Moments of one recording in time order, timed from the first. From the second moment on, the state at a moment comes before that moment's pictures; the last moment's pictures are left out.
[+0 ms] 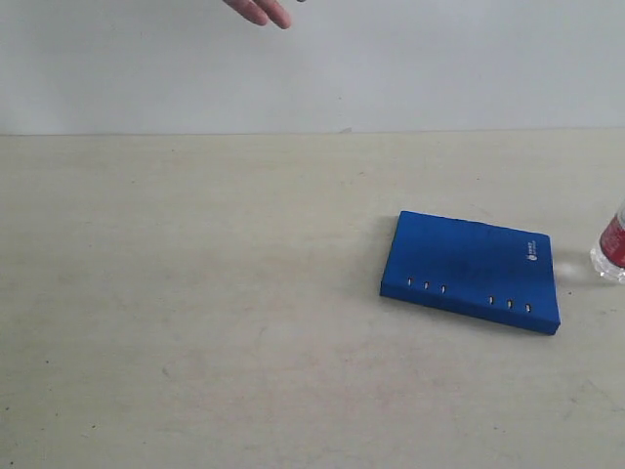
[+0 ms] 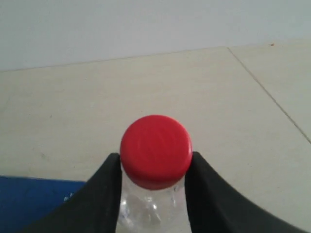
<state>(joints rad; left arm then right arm) 0.11 0.00 0.00 -0.02 0.23 0.01 -0.02 1.25 -0.57 0.97 -0.24 -0.93</state>
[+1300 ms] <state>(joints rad) 0.11 0.00 0.00 -0.02 0.23 0.01 0.30 1.36 -1.07 0.81 0.60 -1.03</state>
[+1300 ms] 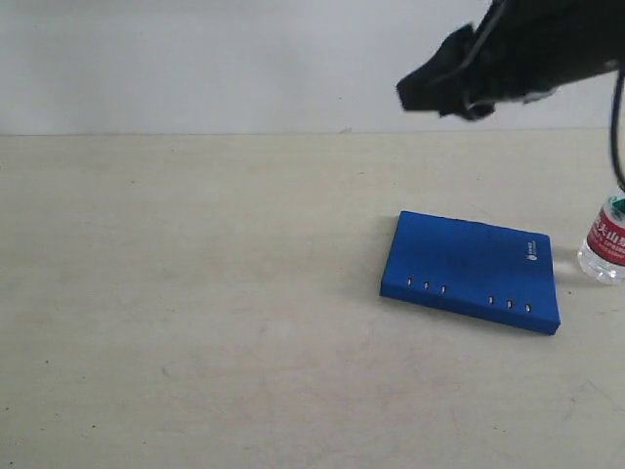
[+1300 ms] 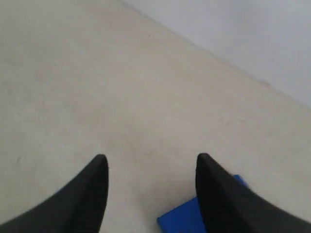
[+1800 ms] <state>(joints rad) 0.11 0.00 0.00 -0.68 0.30 -0.20 0.35 1.69 -1.06 0.67 0.60 -0.90</state>
